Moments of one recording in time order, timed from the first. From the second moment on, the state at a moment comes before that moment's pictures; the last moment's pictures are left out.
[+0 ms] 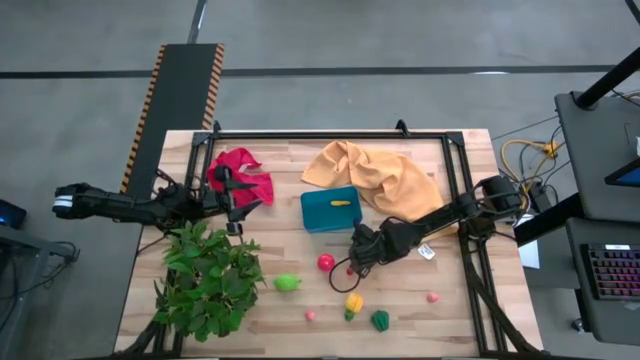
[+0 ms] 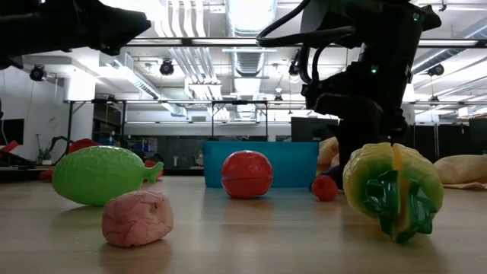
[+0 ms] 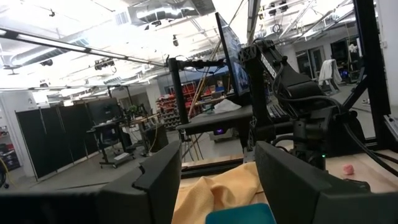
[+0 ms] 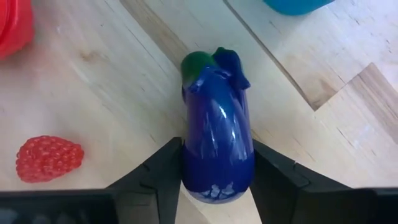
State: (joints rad) left arm -0.03 0.54 0.13 0.70 -0.19 0.30; right arm 0.30 1.82 1.06 -0.62 0.24 0.98
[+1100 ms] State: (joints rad) left arm -0.03 0.54 0.13 0.70 -0.19 0.30; right arm 0.30 1.80 1.17 -0.71 0.26 0.88
